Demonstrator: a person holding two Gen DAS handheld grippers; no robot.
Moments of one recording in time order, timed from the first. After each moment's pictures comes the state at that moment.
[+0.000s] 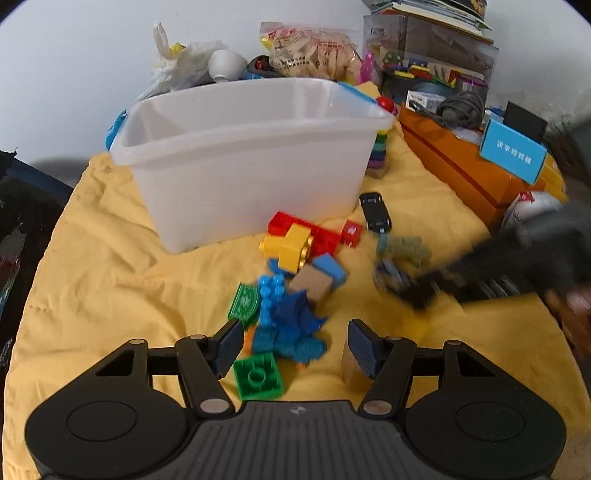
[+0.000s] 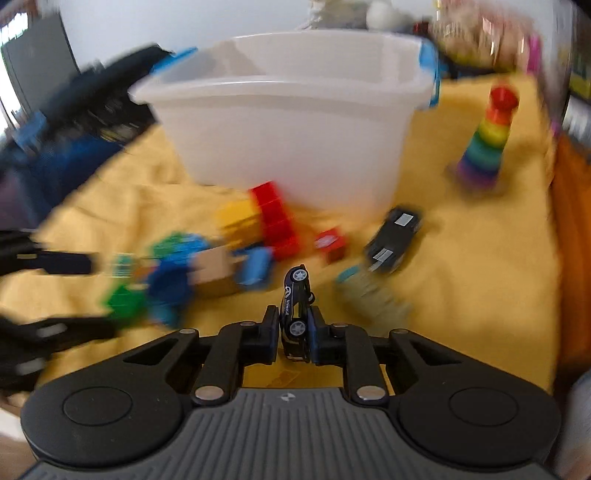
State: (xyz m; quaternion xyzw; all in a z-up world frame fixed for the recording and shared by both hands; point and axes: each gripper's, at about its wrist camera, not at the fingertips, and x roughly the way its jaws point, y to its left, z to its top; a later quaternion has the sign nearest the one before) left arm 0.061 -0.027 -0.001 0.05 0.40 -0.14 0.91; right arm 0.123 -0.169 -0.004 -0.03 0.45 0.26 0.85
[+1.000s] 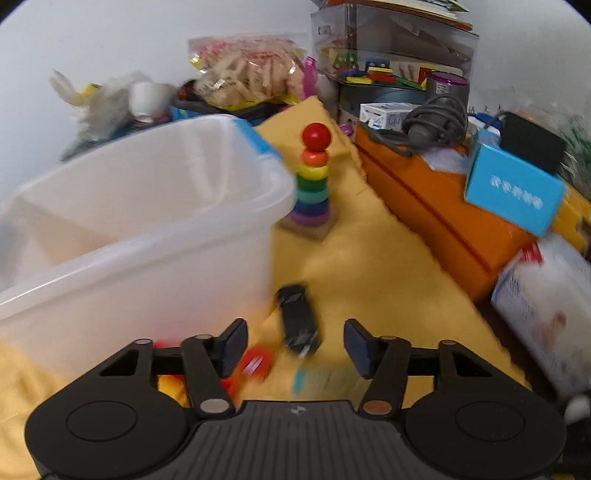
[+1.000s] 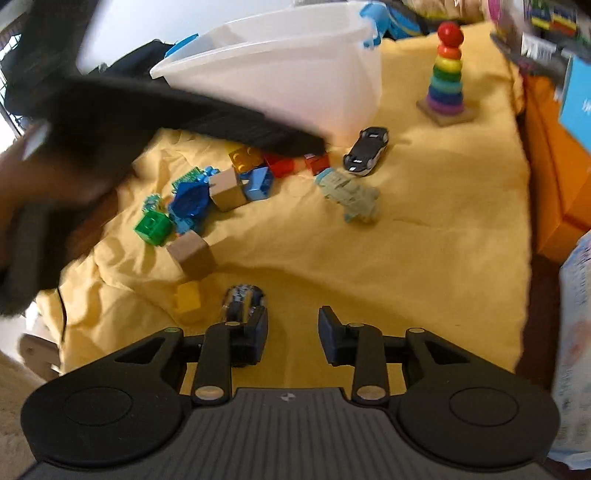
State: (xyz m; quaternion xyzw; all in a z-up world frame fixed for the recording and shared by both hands) left arm 0.172 -0.158 -0.004 0.07 0.38 -0.18 0.90; right arm 0.063 -0.222 -0.007 -0.02 0.48 0.26 0.84
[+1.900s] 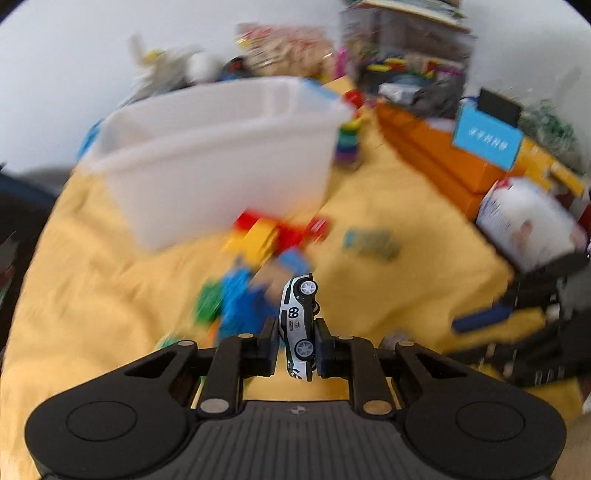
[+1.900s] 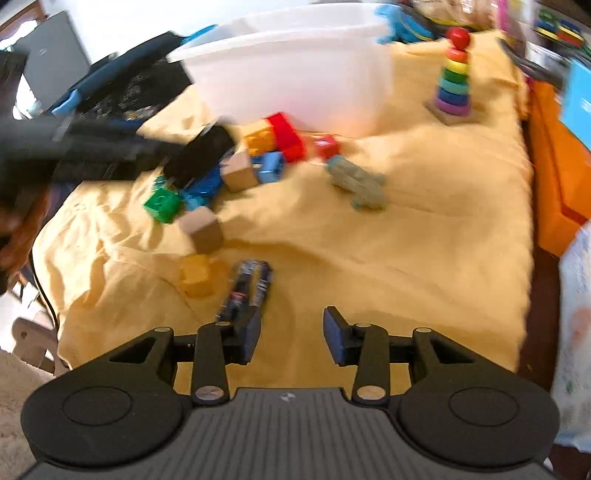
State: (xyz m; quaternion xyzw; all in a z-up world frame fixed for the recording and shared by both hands) left arm 0.041 -0.041 0.001 0.07 0.40 -0.15 0.90; right arm 0.045 -0.212 -0.012 -0.04 0.47 0.28 0.84
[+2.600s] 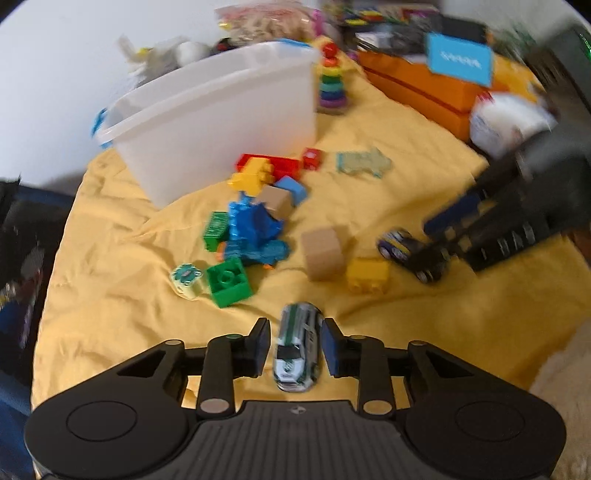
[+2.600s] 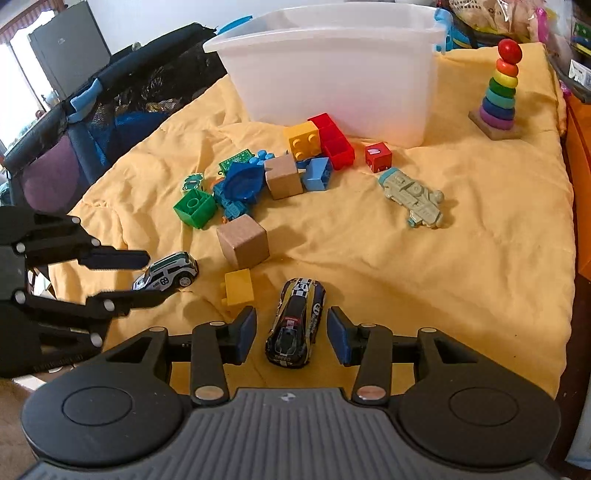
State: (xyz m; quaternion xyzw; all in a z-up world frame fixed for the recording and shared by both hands) left arm -0.011 -0.047 -0.018 0.15 0.42 -0.13 0.88; right arm 0.046 -0.180 -0.013 -0.05 0.47 0.30 0.83
